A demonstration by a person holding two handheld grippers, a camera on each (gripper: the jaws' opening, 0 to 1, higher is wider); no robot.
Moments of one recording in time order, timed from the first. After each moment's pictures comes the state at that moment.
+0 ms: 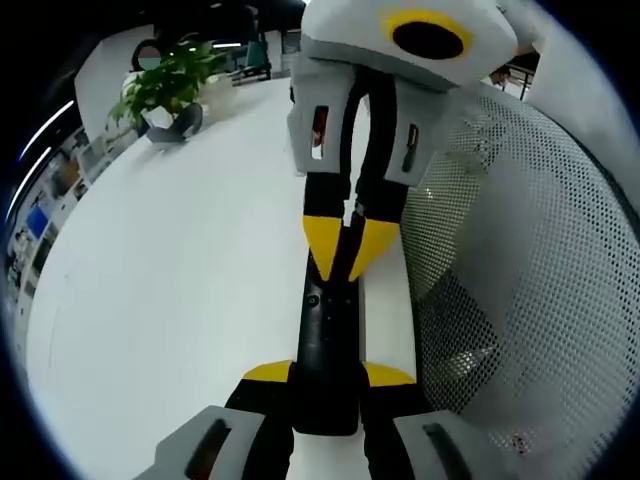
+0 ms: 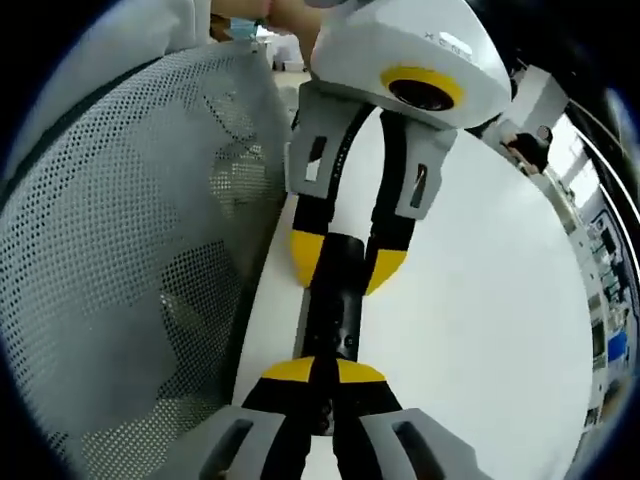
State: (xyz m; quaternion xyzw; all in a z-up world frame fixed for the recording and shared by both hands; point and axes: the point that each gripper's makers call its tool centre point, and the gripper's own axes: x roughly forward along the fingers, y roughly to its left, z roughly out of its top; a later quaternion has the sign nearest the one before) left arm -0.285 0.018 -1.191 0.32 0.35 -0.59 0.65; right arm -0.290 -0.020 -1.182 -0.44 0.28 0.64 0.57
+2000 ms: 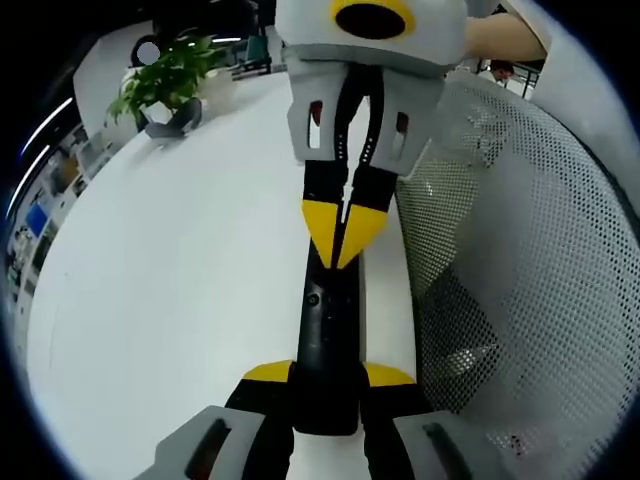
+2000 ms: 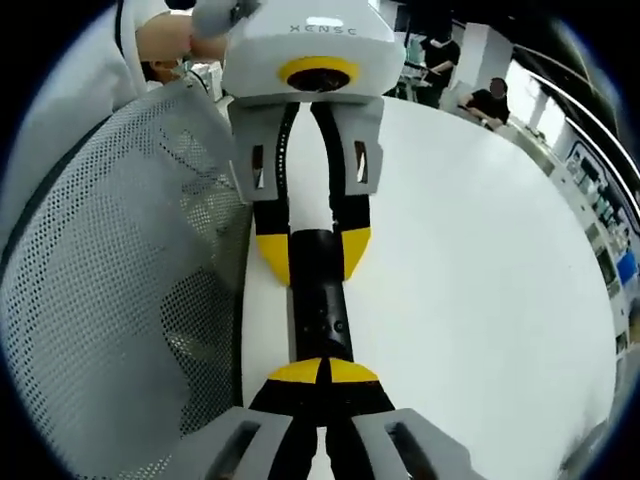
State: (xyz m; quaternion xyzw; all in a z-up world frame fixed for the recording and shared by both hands) left arm -0.284 0.018 -1.192 0.32 0.36 -0.59 0.64; right arm -0.286 -0.028 -1.182 -0.37 0.34 0.60 0.62
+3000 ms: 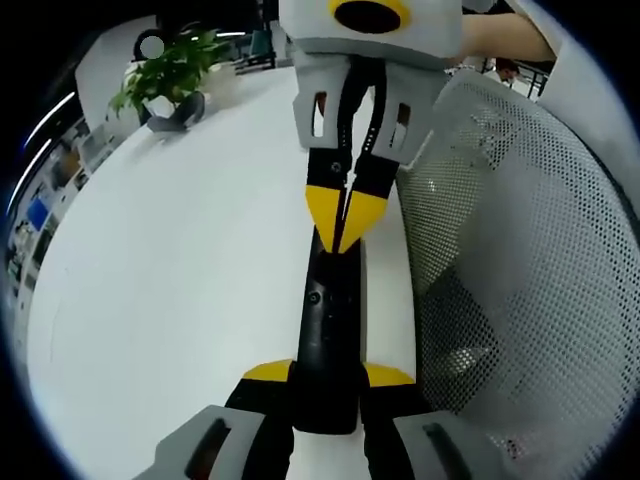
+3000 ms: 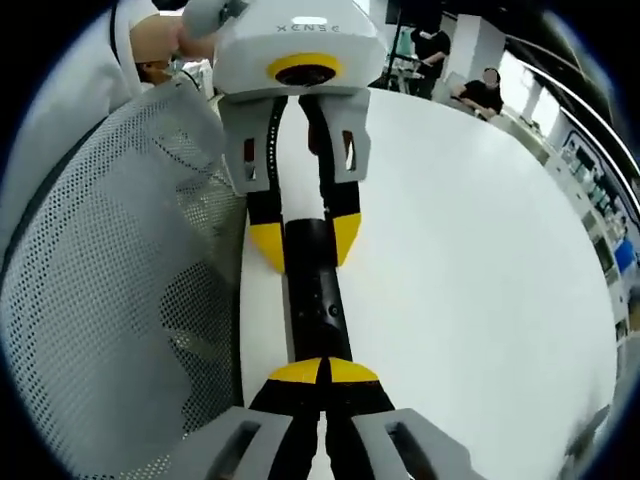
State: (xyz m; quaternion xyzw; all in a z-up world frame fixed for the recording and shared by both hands) left arm -0.283 0.017 -1.193 0.33 0.38 -0.58 0.64; right arm -0.285 -0.040 -1.182 -0.36 0.35 0.58 0.64
